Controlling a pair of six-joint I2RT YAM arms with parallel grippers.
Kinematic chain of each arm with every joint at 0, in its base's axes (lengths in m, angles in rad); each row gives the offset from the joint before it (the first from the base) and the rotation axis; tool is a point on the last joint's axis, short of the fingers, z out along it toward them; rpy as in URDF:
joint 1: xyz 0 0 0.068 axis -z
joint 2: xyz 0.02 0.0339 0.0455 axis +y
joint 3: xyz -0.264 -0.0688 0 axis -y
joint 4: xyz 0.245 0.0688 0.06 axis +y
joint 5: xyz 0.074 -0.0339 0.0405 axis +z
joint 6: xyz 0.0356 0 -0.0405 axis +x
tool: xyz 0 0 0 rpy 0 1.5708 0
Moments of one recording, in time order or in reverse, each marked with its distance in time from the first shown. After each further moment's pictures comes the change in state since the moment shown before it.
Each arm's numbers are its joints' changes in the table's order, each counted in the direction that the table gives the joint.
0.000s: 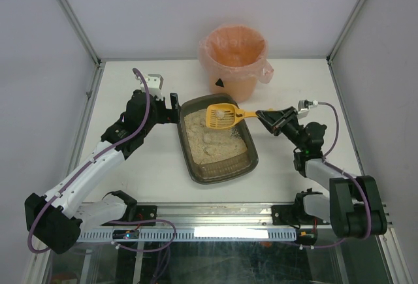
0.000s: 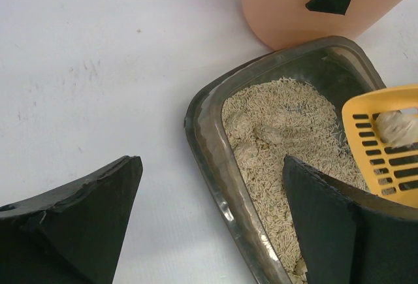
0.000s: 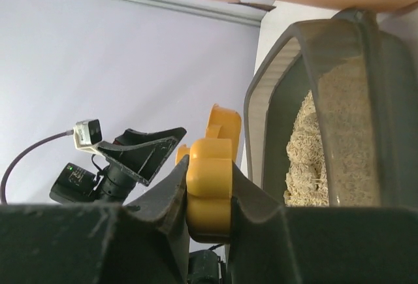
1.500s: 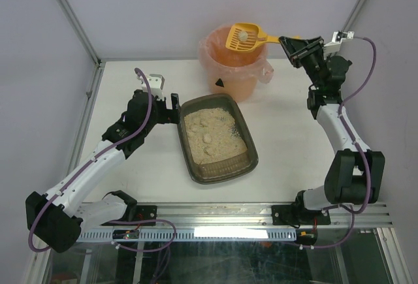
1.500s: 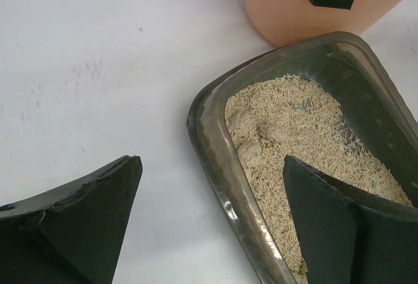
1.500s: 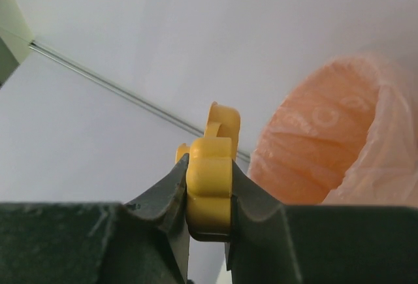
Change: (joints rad) left arm 0.000 0.011 0.000 0.000 0.003 0.017; right arm 0.105 0.219 0.799 0.366 -0.146 -0.176
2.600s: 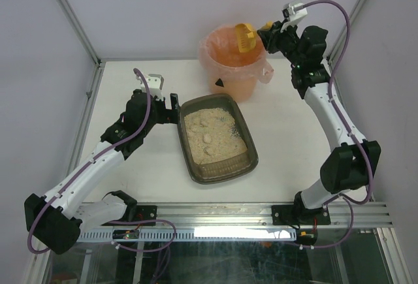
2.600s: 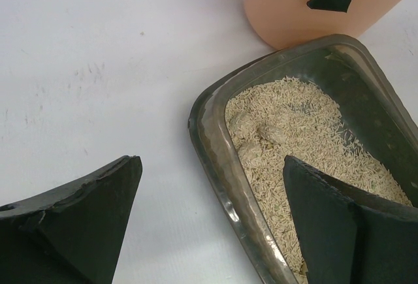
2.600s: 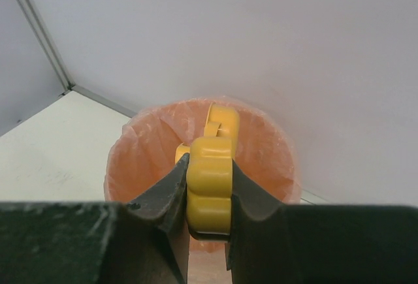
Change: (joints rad) left arm 0.000 -0.015 0.000 0.000 0.000 0.010; right arm -0.200 0.159 0.426 0.457 -0.036 -1.209
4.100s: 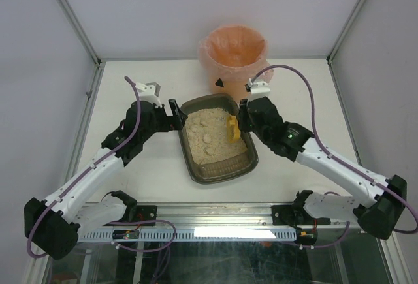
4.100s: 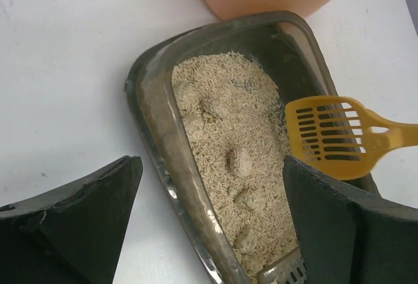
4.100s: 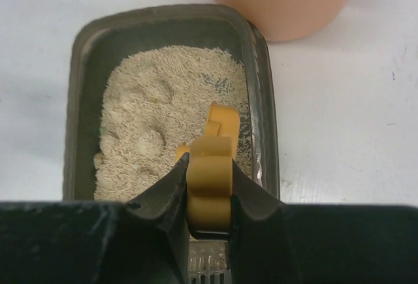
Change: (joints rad) left arm -0.006 -0.050 -0.098 -0.027 -0.124 -0.253; right arm -0.644 -0.459 -0.468 0.575 -0.799 0.378
